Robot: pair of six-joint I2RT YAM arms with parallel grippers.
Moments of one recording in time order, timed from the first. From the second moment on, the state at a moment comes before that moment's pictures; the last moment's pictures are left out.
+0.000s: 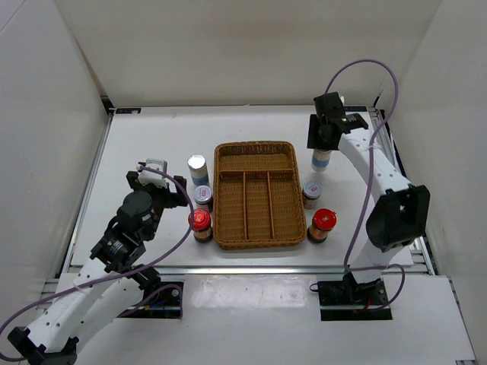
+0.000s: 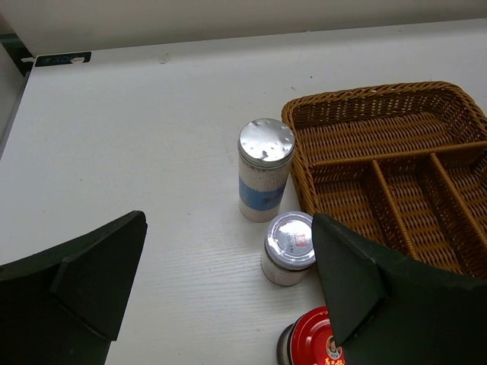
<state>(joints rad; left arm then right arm) -0.63 0.56 0.68 -0.27 -0.50 -0.06 0.29 1.74 1.60 -0.83 0.30 0.29</state>
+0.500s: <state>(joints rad) -0.63 0.55 0.68 -0.27 -0.50 -0.06 0.49 1.40 1.53 -0.83 0.18 0.22</state>
